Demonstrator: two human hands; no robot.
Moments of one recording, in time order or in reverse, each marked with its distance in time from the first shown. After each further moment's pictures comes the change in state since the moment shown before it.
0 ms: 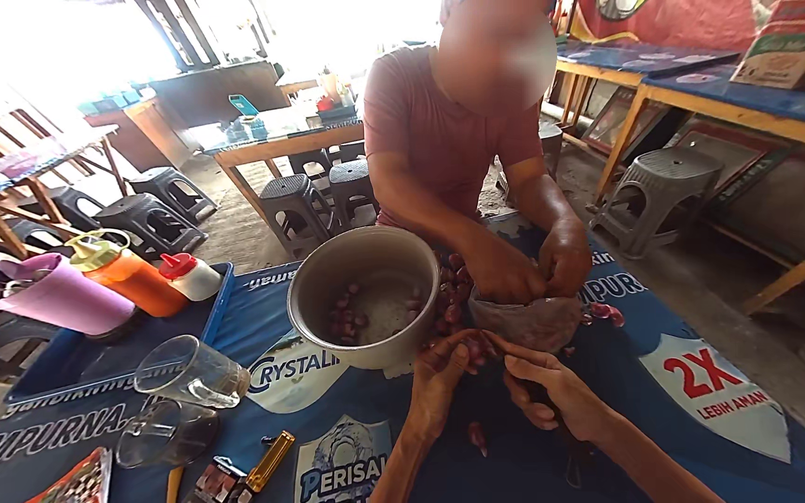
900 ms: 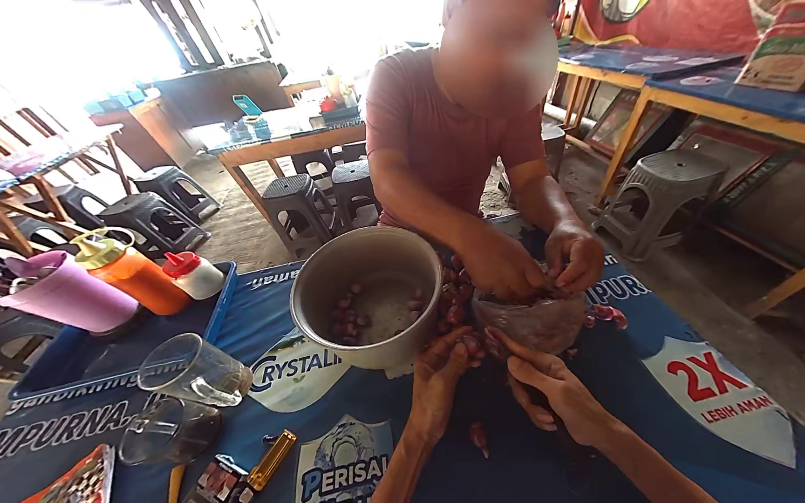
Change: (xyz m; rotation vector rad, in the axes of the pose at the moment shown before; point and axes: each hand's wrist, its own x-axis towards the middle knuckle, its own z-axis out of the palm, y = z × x) left_hand 0.000 0.003 0.004 0.008 0.067 -0.021; right_hand -0.001 0.003 0.005 -0.077 0.025 -0.125
